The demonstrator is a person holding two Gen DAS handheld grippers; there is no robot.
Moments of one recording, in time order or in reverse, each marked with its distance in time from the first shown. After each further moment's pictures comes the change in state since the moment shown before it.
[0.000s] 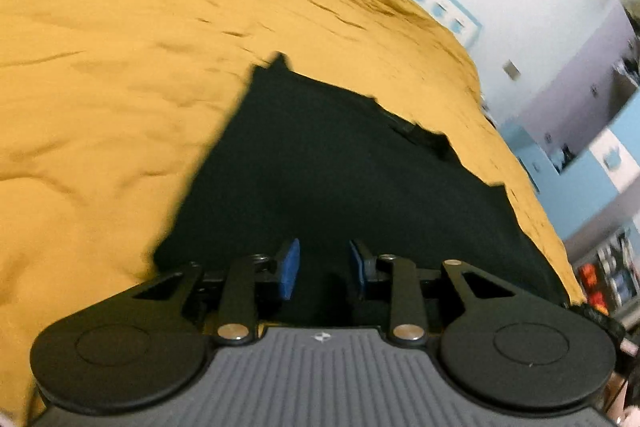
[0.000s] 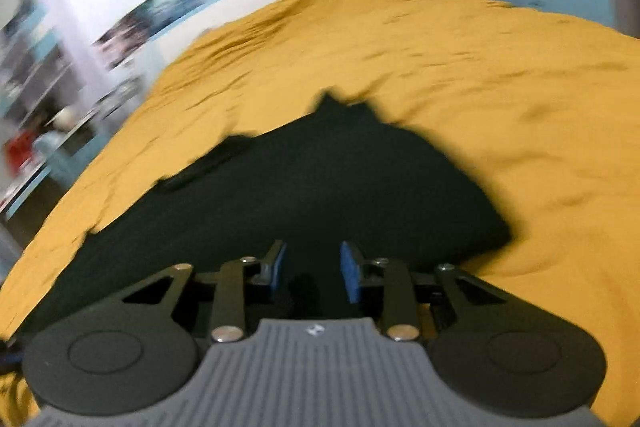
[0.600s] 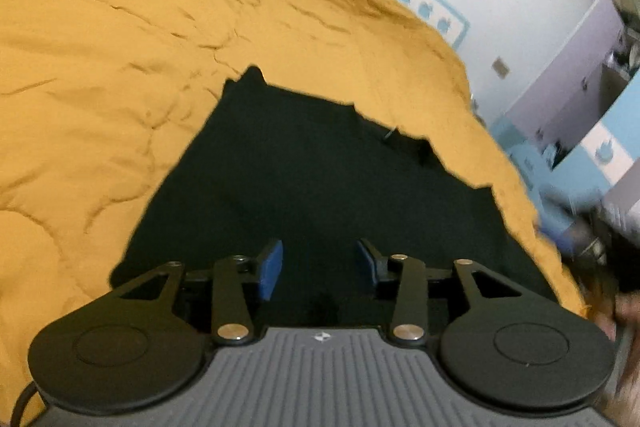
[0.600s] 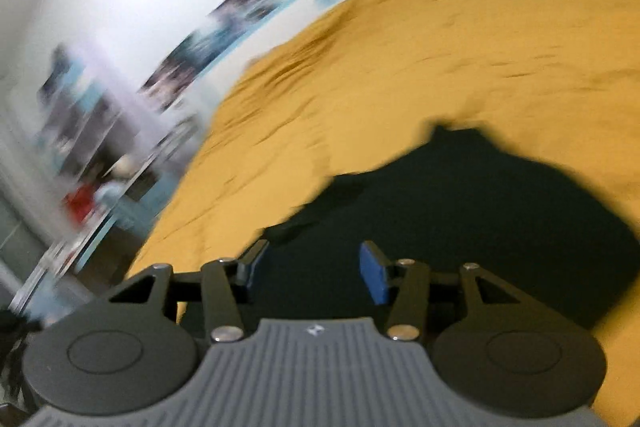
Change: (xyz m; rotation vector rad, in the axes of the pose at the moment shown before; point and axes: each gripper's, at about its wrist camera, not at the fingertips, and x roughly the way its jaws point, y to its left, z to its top) left arm 0.020 -0.037 0.010 0.070 0.017 -0.008; right arm 0.039 0.118 0.056 0.035 0.026 0.283
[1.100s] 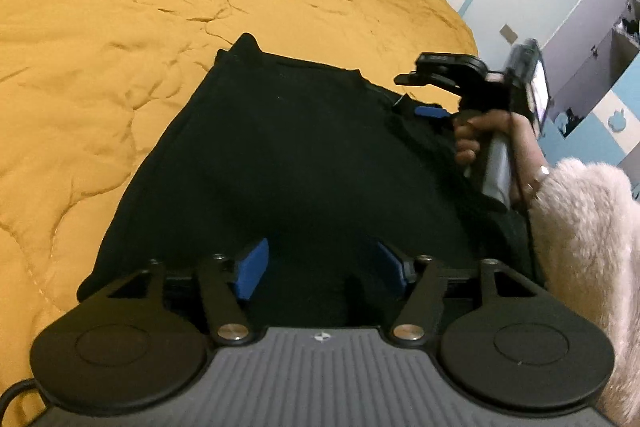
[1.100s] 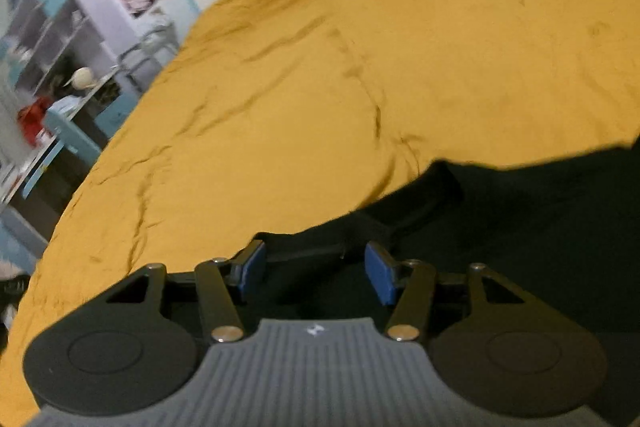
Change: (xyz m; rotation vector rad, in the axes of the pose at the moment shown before) left arm 0.027 -0.004 -0.002 0.041 0.080 0.029; right arm 0.253 0.030 0.023 -0.063 0.201 -0.185
